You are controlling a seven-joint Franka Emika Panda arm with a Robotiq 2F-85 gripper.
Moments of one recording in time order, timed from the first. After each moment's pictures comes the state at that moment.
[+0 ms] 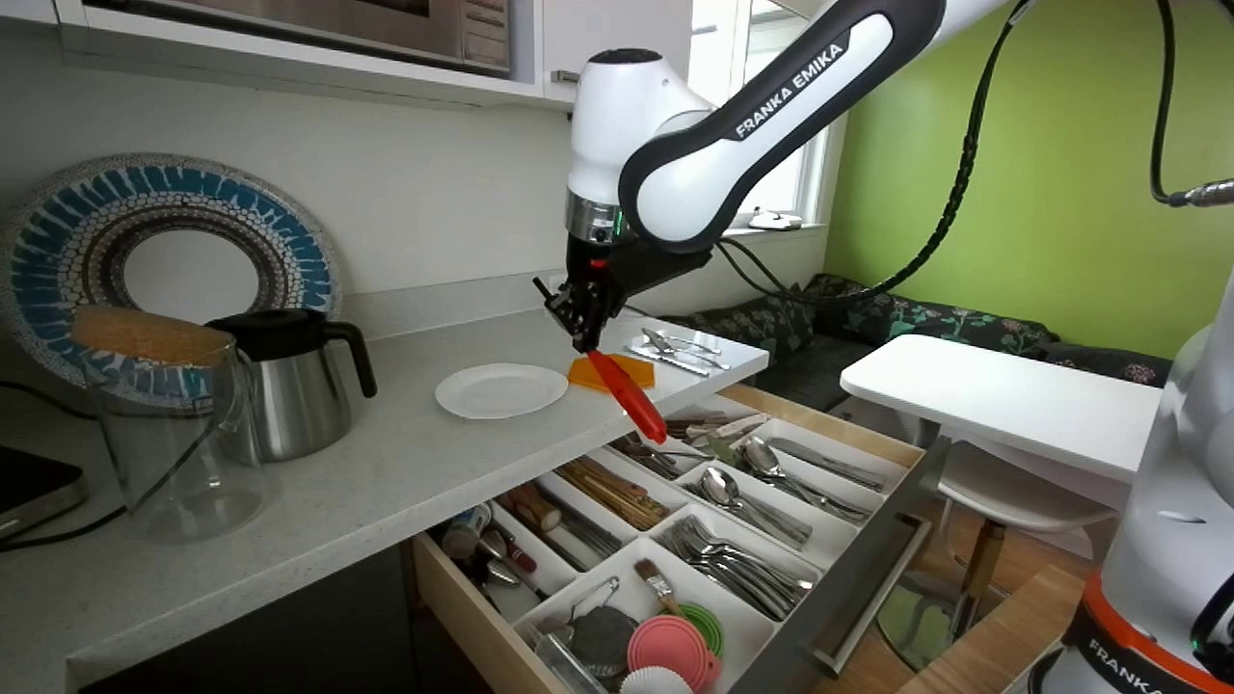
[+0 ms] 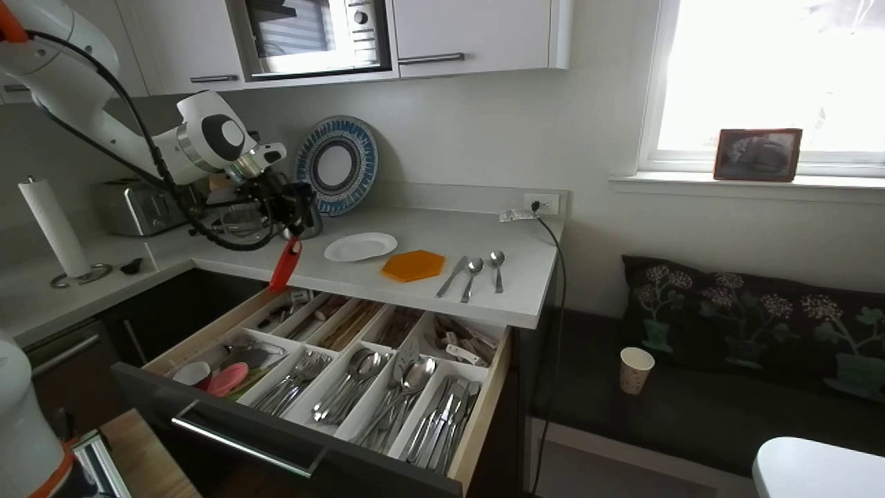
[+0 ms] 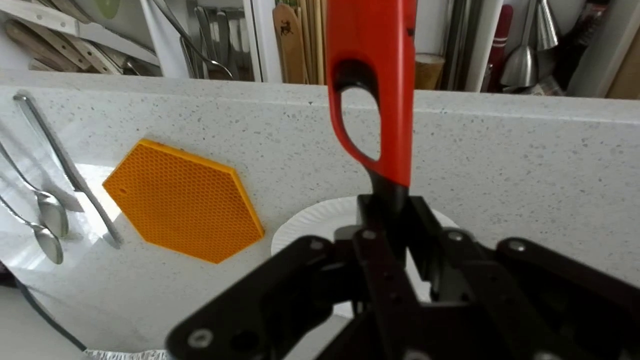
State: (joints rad) arm 0.27 -0.02 0.20 -2.23 -0.44 2.51 0.52
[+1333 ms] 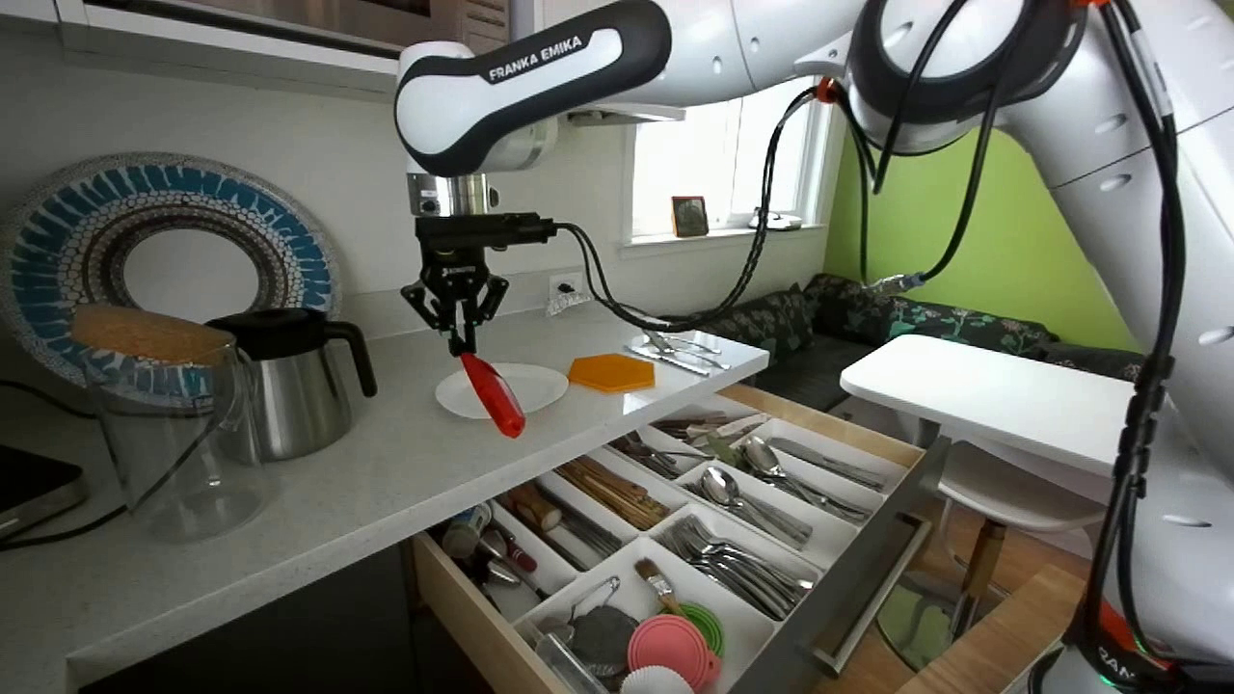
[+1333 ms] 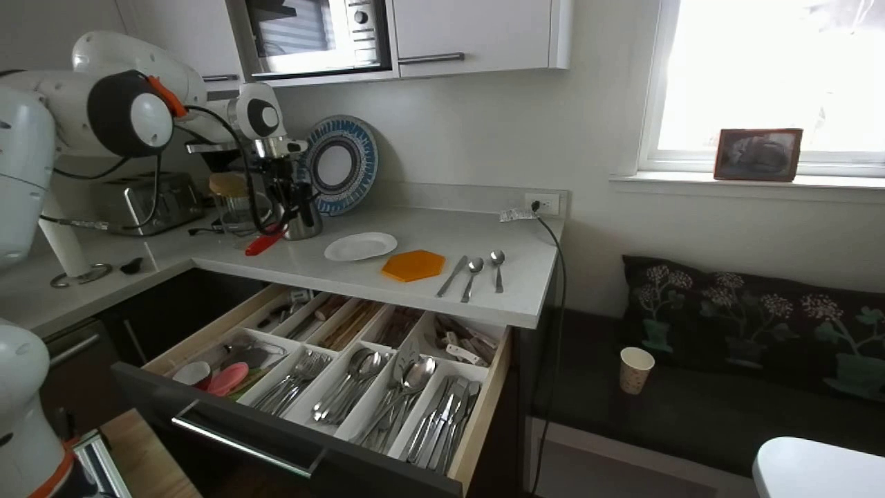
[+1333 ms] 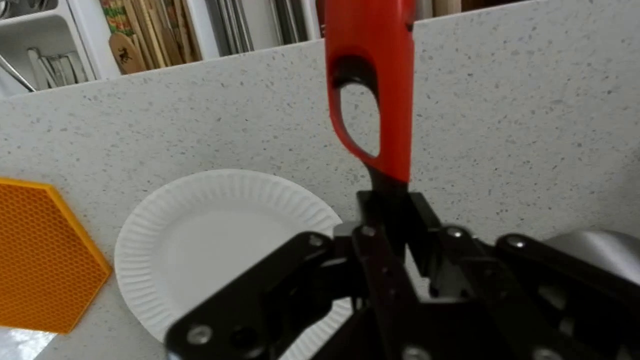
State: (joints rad) arm 0.43 0.61 0.19 -1.26 -0.18 1.88 0.56
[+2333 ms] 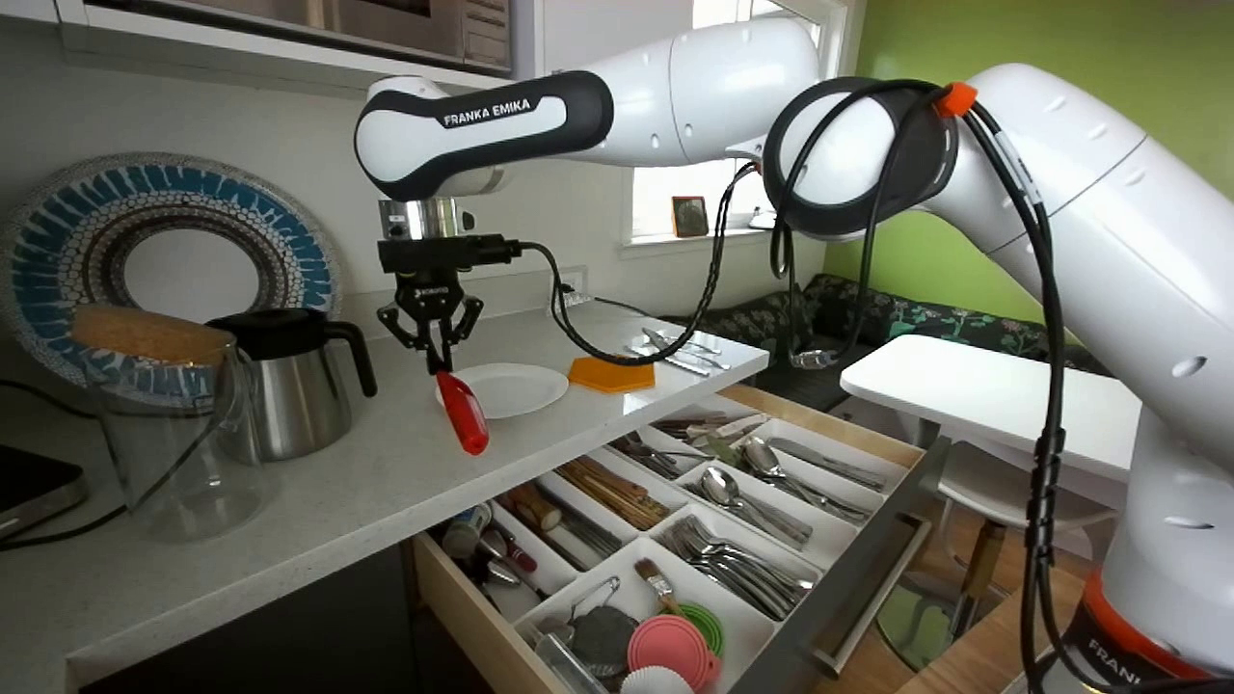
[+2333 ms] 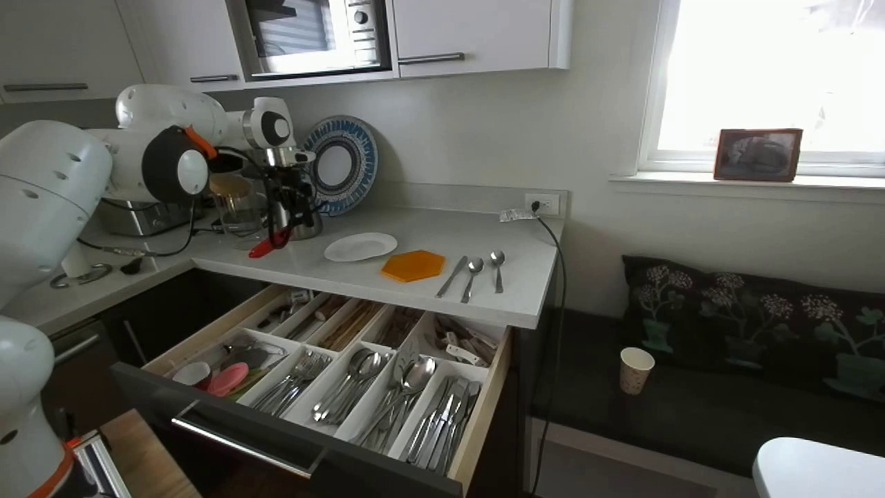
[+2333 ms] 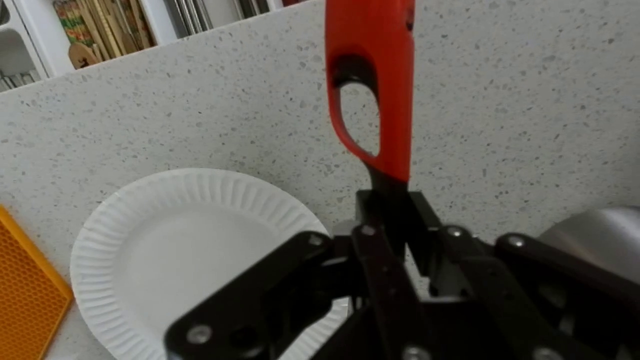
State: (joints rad) arm 0.48 0.88 0.18 -0.86 -0.18 1.70 0.63
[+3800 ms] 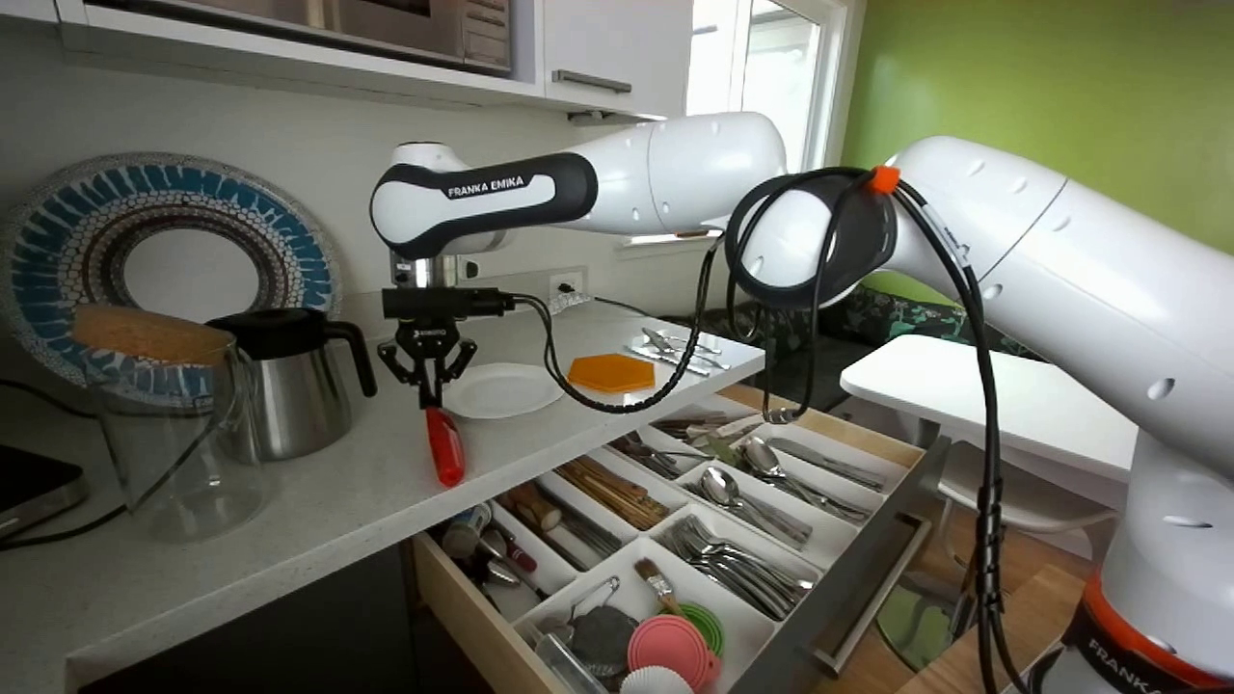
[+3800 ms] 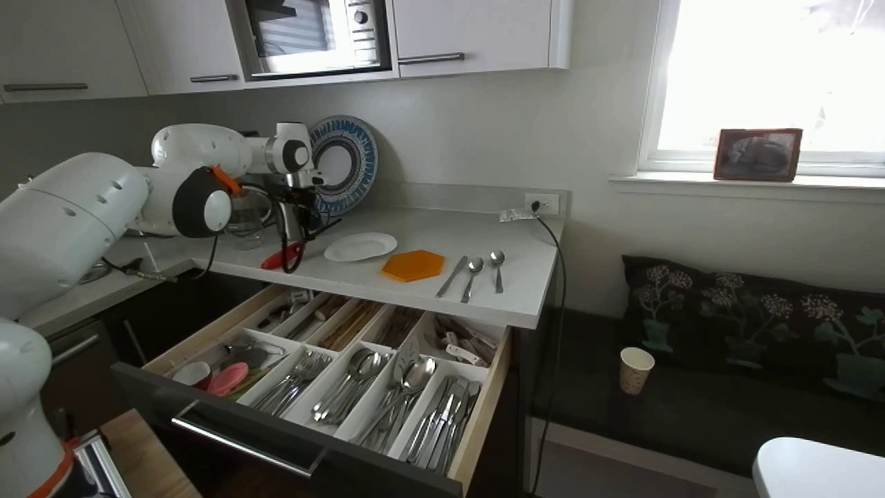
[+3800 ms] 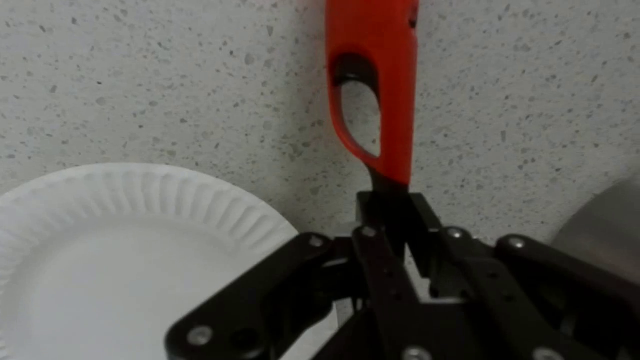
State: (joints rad) arm 0.45 1.10 0.21 -0.66 -0.15 1.78 0.64
